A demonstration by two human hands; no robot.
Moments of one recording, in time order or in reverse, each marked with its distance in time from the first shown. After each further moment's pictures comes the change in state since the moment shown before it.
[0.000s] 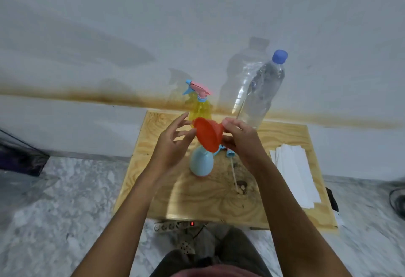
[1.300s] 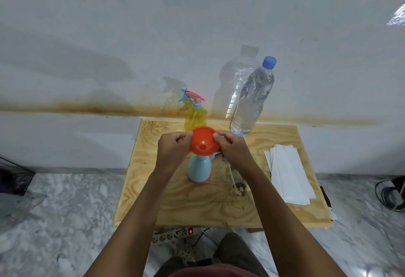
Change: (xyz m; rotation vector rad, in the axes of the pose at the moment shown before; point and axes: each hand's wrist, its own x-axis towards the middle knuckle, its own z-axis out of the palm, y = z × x) left_hand 0.017 -0.009 0.005 0.188 0.116 -0.078; right_hand -0.001 0.027 0.010 -0.403 0.063 -0.156
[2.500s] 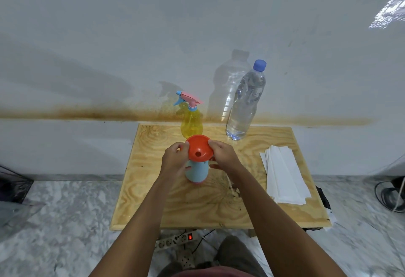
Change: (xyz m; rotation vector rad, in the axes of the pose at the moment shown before) left_hand -0.011 -0.015 0.024 -0.174 -0.066 -0.344; right_hand 0.003 0.019 0.014 0.075 -0.011 0.248
